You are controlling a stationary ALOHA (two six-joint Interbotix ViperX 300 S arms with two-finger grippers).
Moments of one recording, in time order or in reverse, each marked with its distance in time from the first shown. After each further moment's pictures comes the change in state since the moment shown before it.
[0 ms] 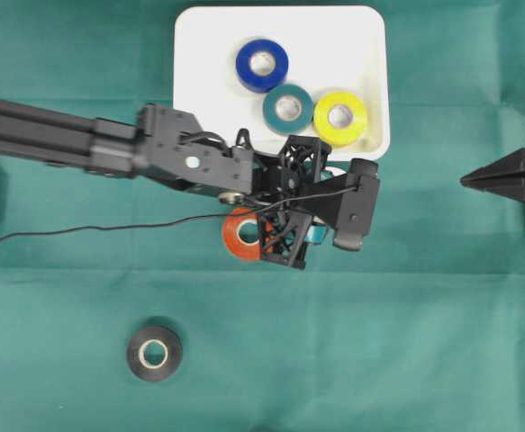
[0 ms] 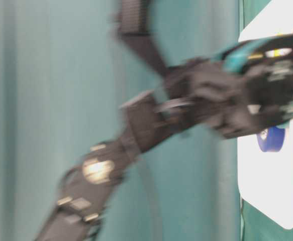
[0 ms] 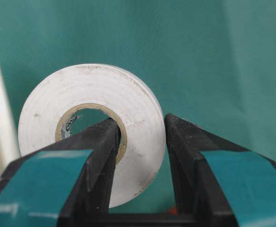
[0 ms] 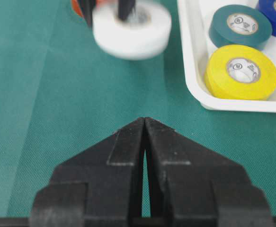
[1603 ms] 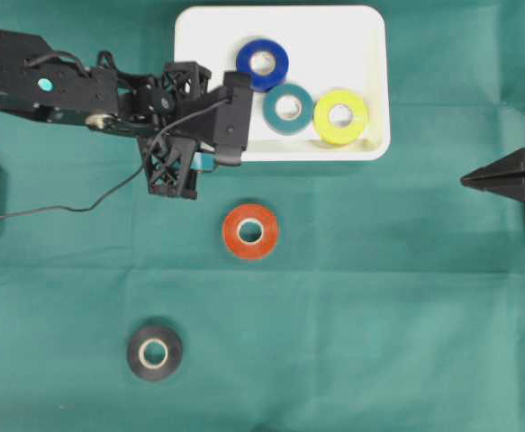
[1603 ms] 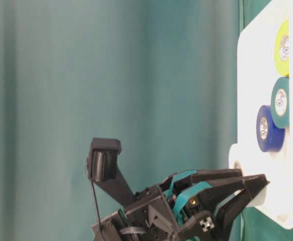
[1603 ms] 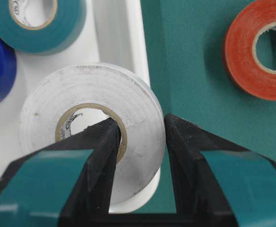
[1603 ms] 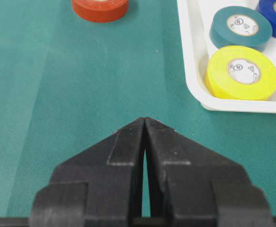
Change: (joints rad) left arm 0.183 -0.373 0.462 0.003 -0.003 0.051; right arm 0.000 0.000 0.012 0.000 -0.023 0.000
